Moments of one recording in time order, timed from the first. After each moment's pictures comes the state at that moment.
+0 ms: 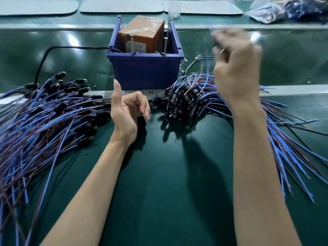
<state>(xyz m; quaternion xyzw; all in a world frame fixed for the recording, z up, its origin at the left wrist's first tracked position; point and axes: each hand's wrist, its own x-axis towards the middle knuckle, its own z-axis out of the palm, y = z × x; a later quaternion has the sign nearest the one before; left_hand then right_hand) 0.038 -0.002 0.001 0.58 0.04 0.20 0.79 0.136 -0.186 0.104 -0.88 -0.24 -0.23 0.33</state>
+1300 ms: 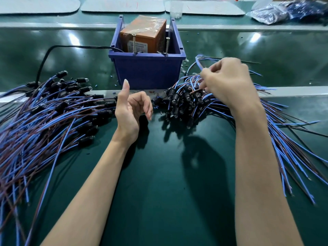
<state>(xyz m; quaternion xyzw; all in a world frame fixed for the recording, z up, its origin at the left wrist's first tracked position) 0.039 -0.002 0.001 0.59 0.04 0.18 0.78 0.122 -0.168 0.090 -0.91 -0.12 -0.03 0.39</state>
